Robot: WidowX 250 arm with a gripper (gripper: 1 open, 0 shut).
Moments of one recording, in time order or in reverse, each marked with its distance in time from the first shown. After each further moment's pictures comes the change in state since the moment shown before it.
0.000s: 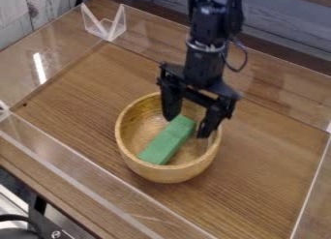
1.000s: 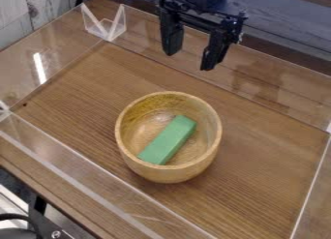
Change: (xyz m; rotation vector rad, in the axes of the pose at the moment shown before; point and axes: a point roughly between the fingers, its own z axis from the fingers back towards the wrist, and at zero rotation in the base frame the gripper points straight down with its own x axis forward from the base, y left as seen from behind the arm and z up) arm 0.017 0.030 0.084 -0.007 -0.060 0.057
